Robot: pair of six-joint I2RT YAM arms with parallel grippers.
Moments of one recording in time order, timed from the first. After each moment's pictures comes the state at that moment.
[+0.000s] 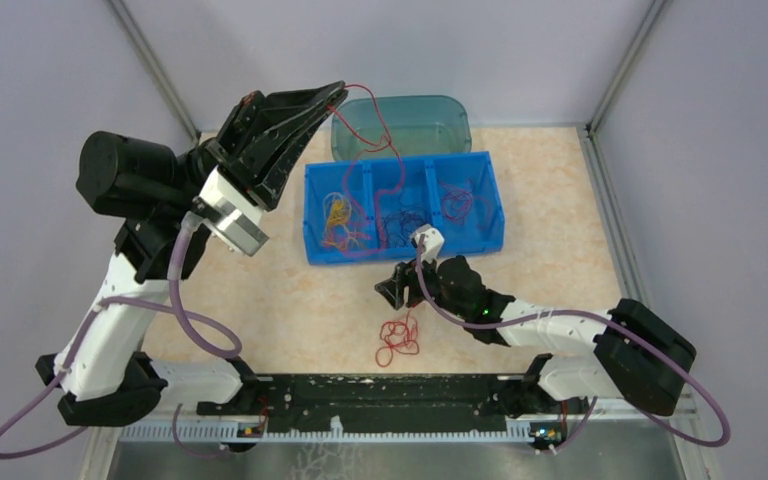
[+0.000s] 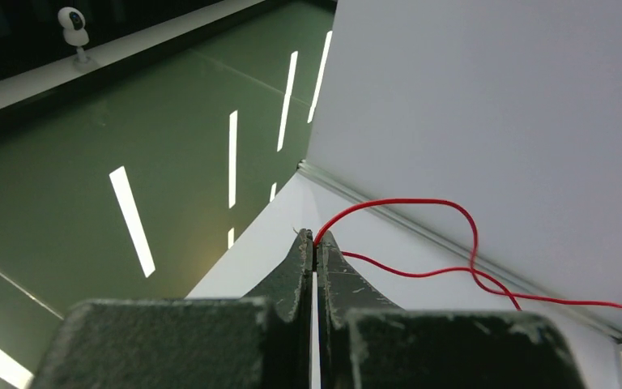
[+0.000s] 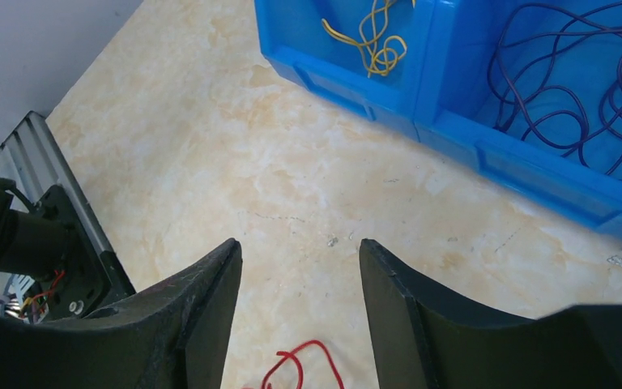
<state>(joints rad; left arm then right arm) -0.82 1.22 1.83 0.08 0.66 0.92 0.93 1.22 0.44 0.53 0.01 0.43</state>
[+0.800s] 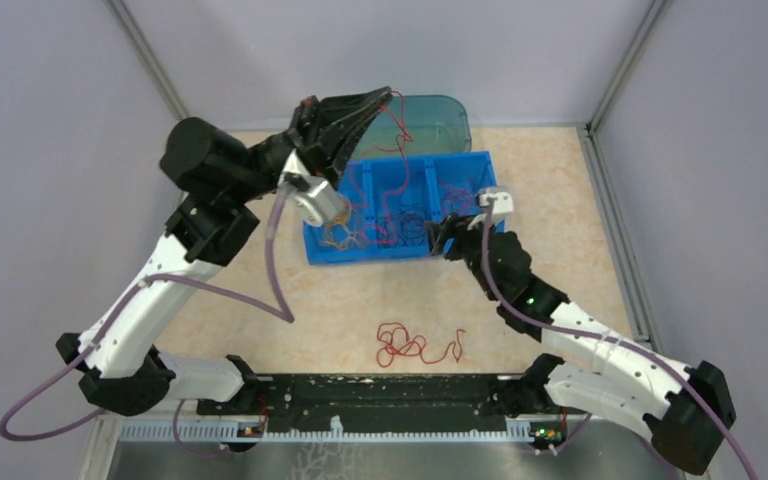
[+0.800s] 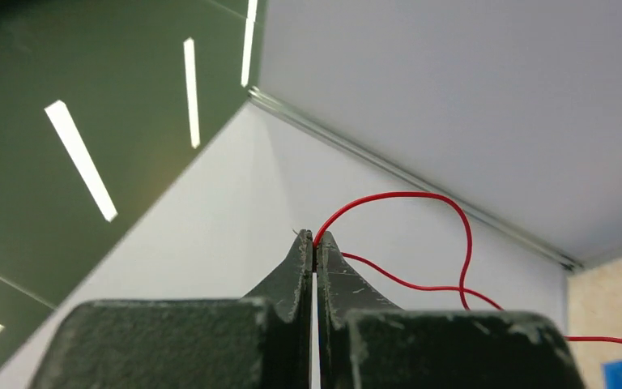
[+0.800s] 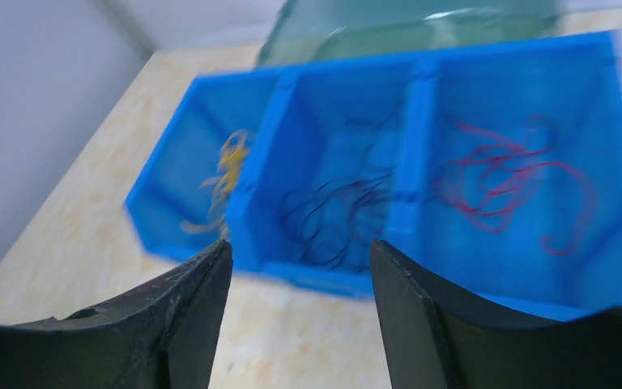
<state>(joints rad) -0.82 1.28 1.73 0.10 0.56 0.99 0.80 0.90 0.58 0.21 0.33 0.37</state>
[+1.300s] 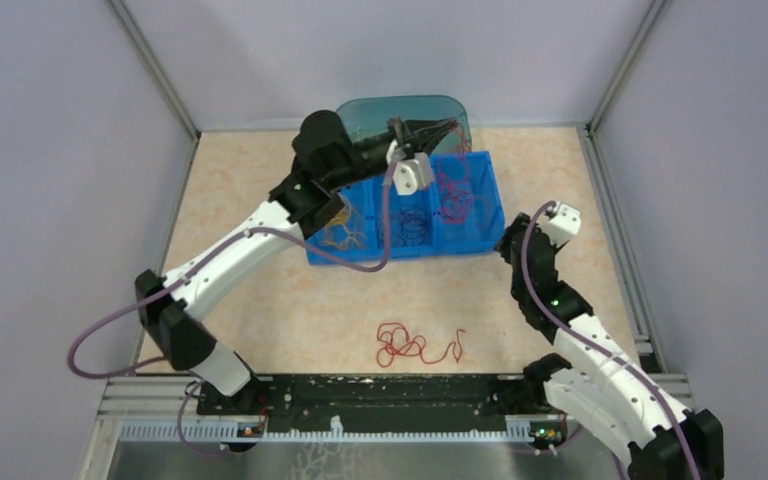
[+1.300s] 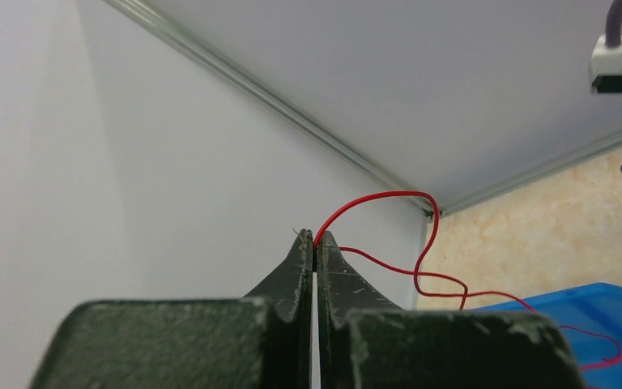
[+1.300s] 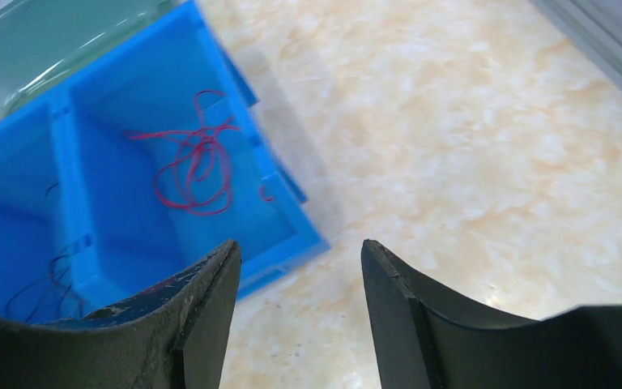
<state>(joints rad) -0.82 1.56 1.60 0.24 0.51 0.86 0.46 0.78 0.53 -0.13 0.66 0.55</state>
